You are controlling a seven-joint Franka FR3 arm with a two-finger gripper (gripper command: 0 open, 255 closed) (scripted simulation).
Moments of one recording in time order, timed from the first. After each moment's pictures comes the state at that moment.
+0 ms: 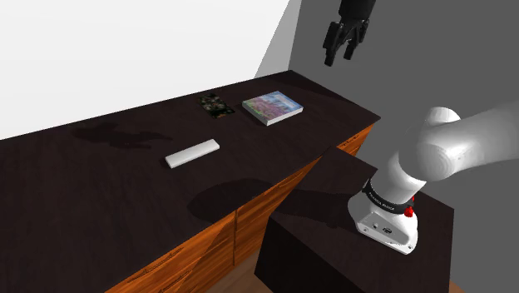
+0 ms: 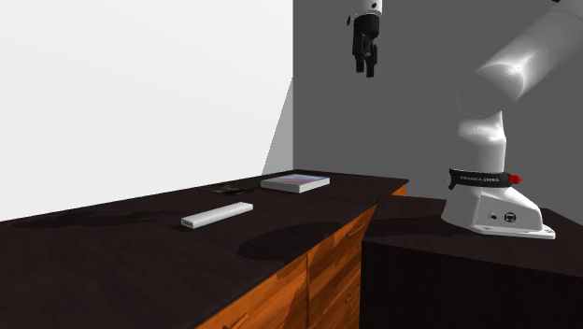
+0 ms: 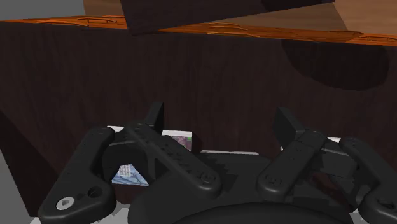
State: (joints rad) arm -0.02 -0.82 -0.05 -2.40 -0.08 1.58 0.14
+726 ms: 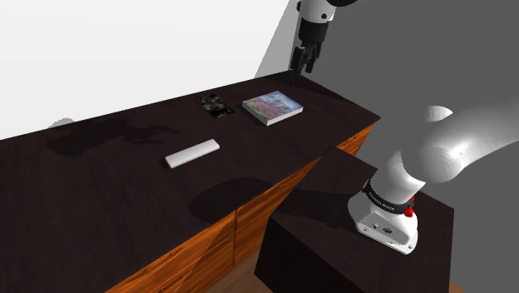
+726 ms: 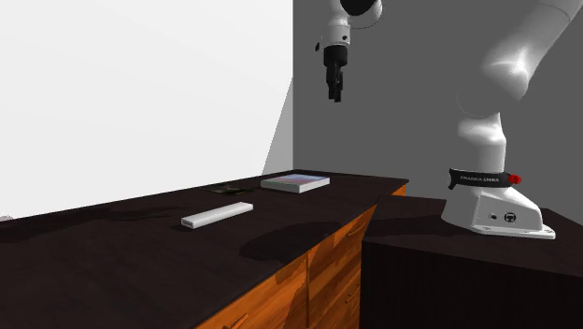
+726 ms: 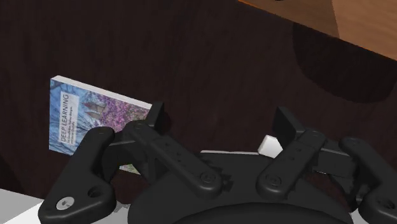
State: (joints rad) arm 0.07 -0.54 -0.11 -2.41 -0.09 1.87 -0.07
